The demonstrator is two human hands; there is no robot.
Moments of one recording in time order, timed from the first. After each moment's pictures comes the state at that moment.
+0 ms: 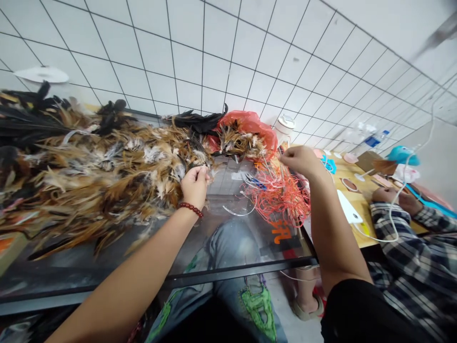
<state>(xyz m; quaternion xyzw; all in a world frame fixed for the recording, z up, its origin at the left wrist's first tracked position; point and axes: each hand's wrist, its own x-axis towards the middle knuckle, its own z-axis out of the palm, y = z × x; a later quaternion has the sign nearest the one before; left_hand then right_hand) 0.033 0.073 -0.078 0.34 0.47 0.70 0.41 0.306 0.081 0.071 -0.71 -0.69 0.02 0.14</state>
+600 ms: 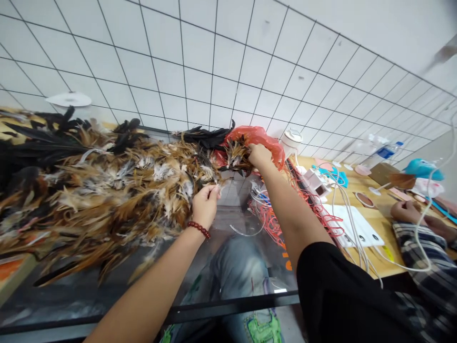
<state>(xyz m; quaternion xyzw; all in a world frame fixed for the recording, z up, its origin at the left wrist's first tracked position) 0.030 0.072 -0.089 0.41 0.52 0.63 0.40 0.207 0.227 0.014 -0.70 -0.71 -0.06 0.07</state>
